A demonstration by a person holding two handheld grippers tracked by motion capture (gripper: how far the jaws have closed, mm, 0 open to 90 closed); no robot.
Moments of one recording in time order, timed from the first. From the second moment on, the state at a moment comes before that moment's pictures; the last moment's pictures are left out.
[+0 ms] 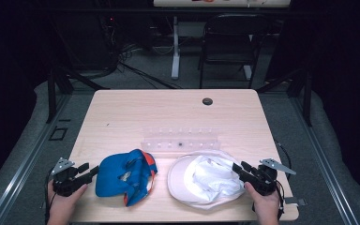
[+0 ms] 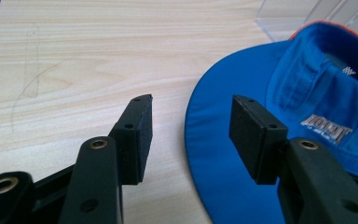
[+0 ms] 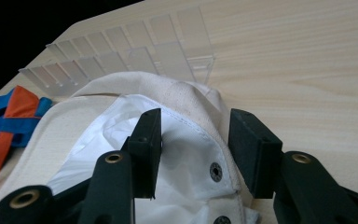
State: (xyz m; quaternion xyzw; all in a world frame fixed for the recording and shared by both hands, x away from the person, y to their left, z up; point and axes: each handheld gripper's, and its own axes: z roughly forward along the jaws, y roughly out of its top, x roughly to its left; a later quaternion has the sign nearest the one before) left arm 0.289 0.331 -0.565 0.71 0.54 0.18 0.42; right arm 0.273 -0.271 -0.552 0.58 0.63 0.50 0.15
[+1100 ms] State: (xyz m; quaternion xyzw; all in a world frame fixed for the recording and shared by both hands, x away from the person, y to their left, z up) left arm 0.278 0.318 -0.553 0.71 0.52 0.19 0.43; right arm 0.266 -0.263 -0.520 0.60 0.65 0.46 0.11
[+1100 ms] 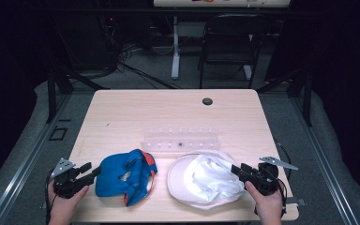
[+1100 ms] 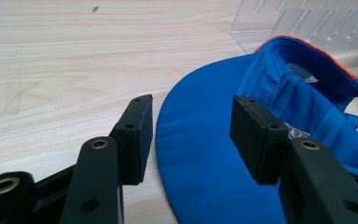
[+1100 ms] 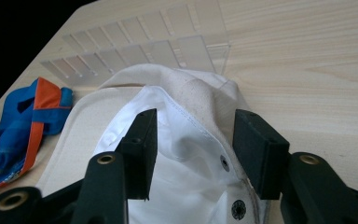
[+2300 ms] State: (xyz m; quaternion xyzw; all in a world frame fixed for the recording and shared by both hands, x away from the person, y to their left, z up) left arm 0.279 0.311 -0.556 0.73 0.51 0.19 0.41; right arm 0.282 -0.290 -0.490 0.64 0.68 0.35 0.02
